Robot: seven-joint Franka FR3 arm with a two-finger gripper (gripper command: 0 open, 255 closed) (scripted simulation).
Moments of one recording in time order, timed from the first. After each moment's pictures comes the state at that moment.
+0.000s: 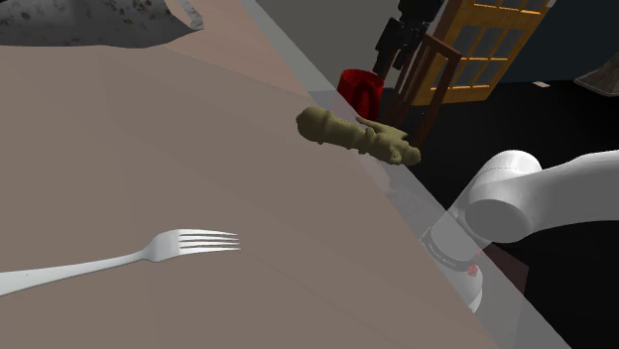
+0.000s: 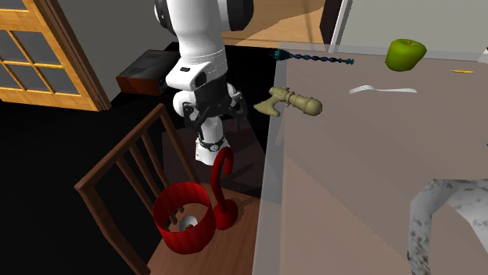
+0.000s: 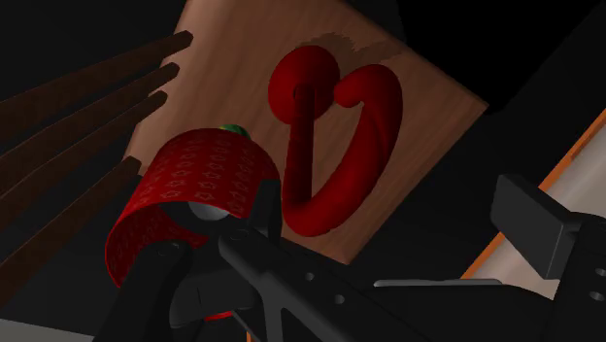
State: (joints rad) arm 0.01 -0.77 -0.06 -2.32 0.03 1.65 -0.01
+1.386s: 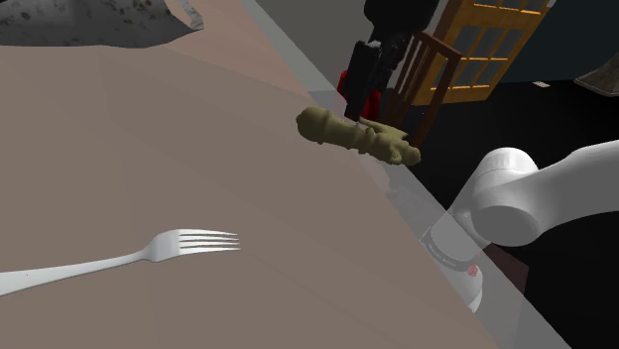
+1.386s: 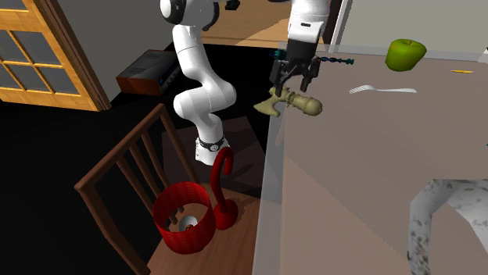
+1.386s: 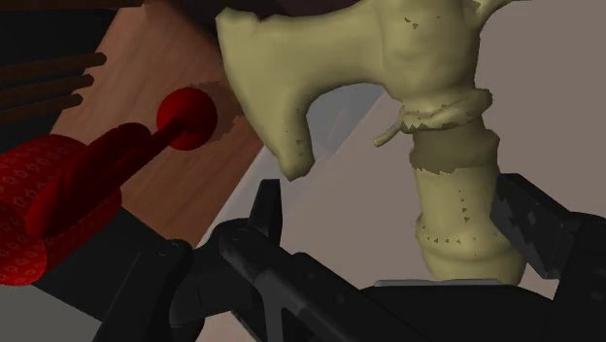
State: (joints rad) arm 0.16 -0.71 0.41 -2.12 0.15 1.46 0.33
